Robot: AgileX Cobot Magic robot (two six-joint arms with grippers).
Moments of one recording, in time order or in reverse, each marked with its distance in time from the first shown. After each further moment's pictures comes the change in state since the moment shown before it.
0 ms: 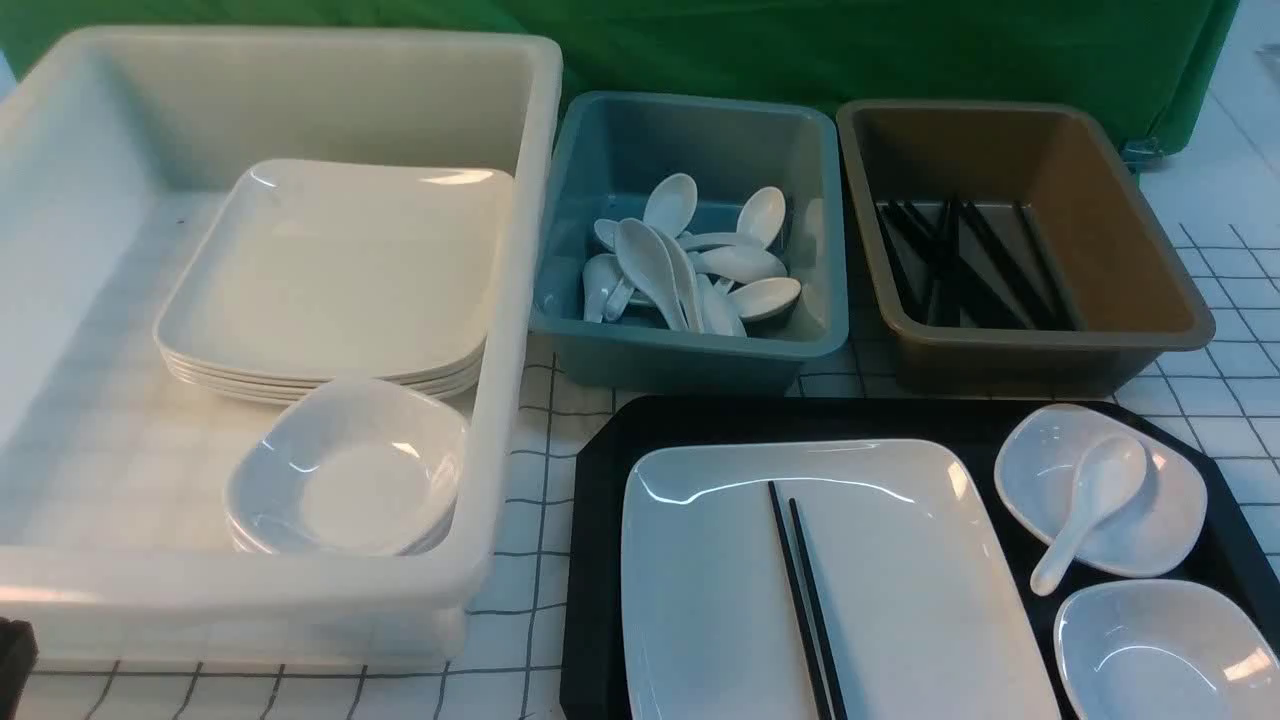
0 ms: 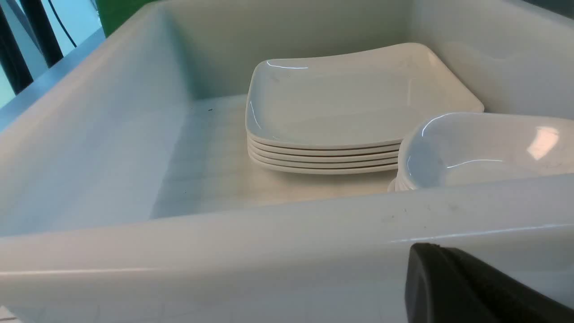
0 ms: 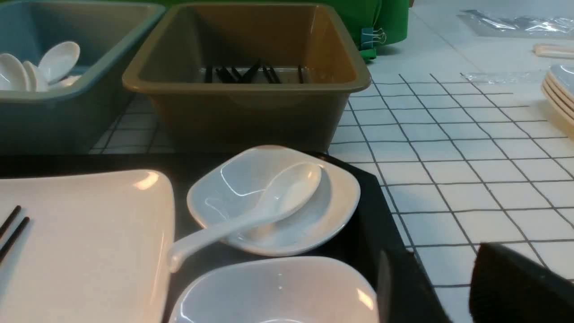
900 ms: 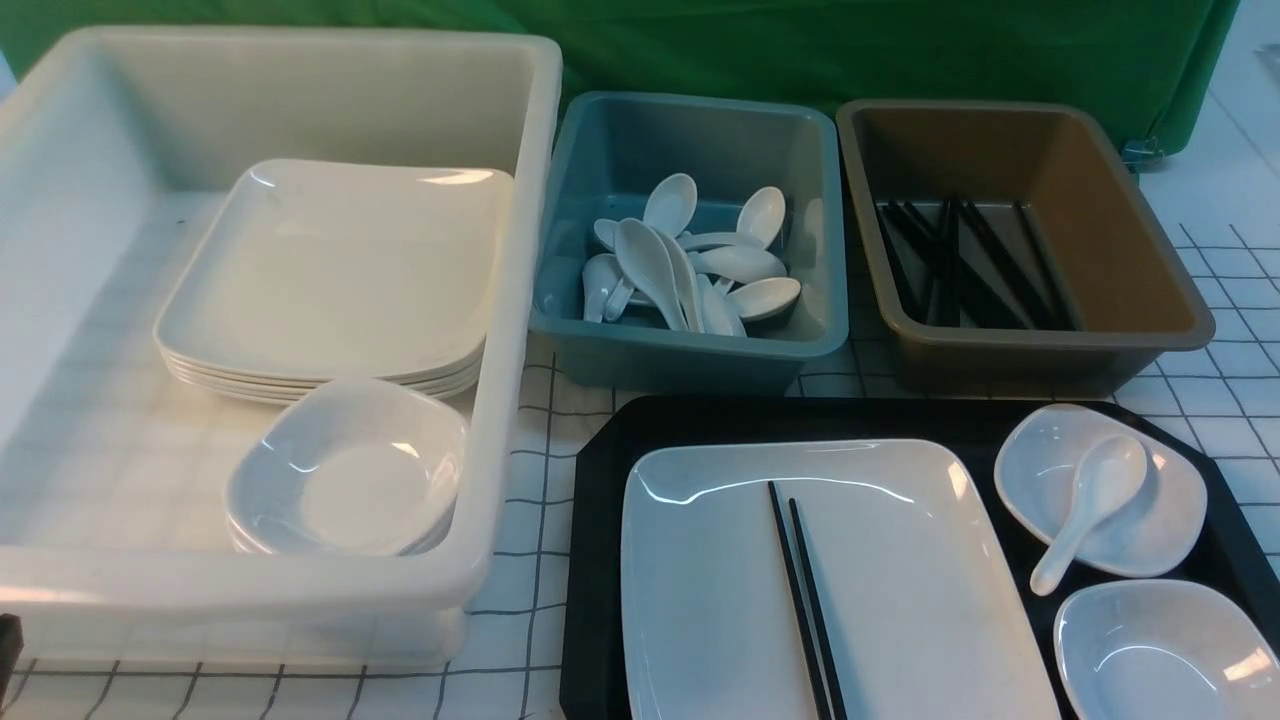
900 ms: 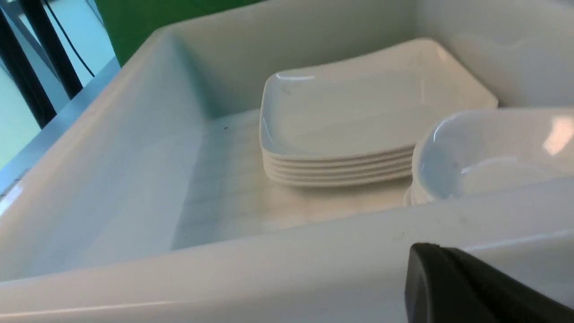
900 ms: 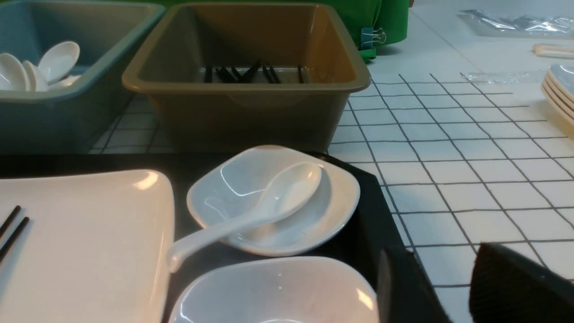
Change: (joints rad) right arm 0.000 0.000 0.000 0.000 0.000 0.000; left arm 0.000 0.000 0.000 0.019 -0.052 0.026
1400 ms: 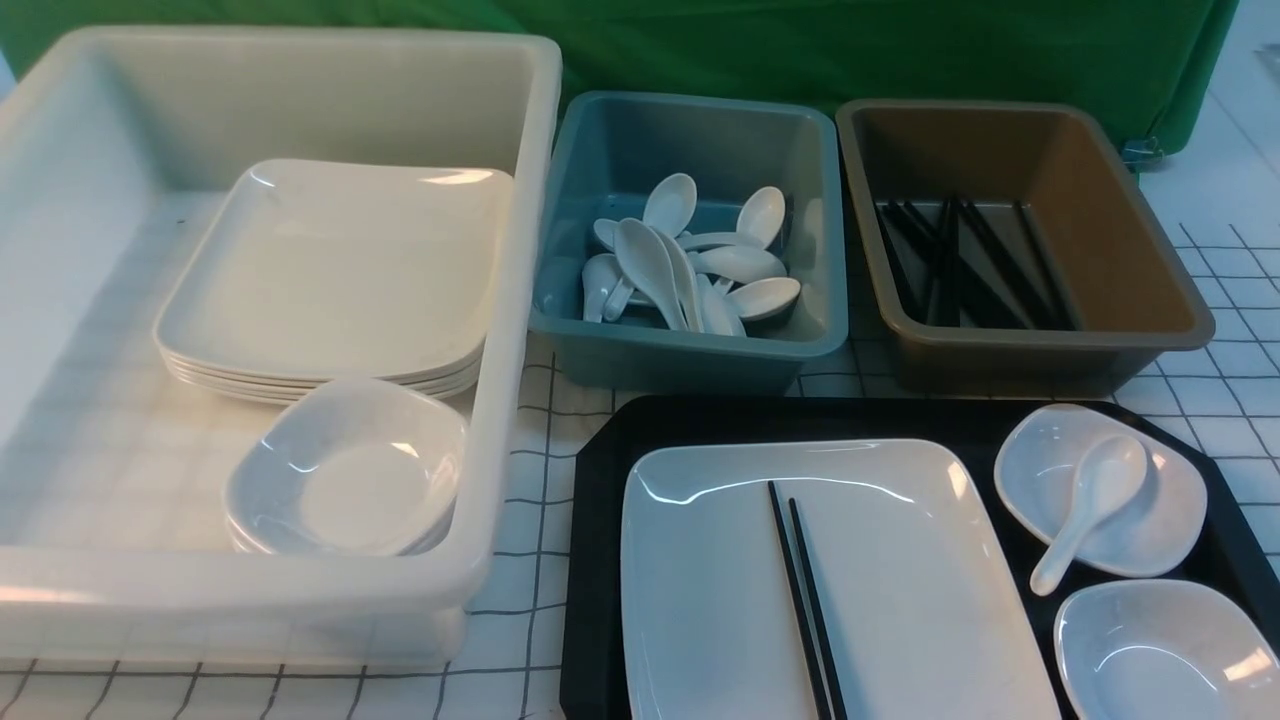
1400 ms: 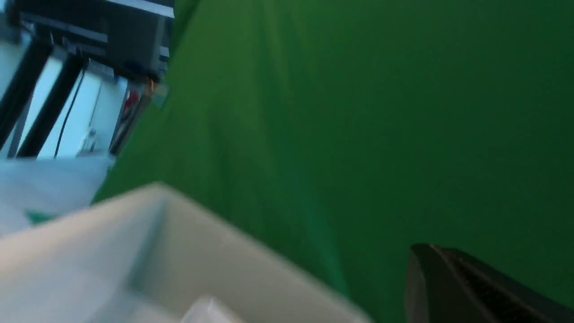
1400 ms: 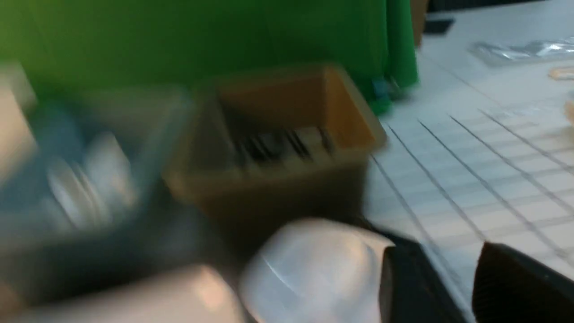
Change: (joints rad) right arm 0.000 0.000 0.000 0.137 -0.256 0.256; left arm 0.000 0.000 0.000 -0.409 -0.657 -0.360
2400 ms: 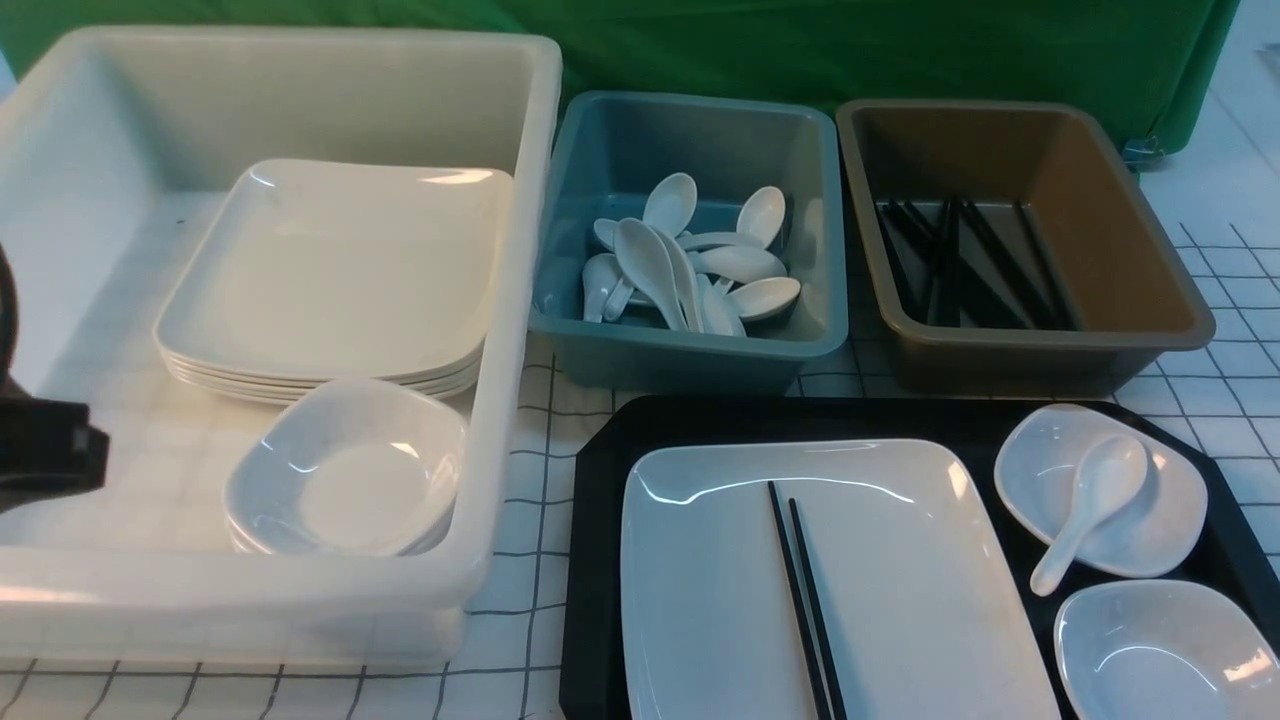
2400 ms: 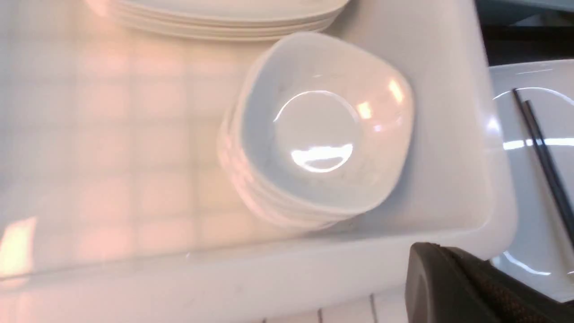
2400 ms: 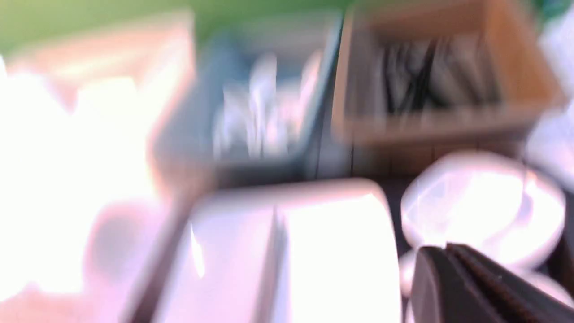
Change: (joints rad) right arm 0.386 0.572 -0.747 0.016 0.838 -0.098; left arm 0.000 0.855 -0.957 0.133 1.538 0.282
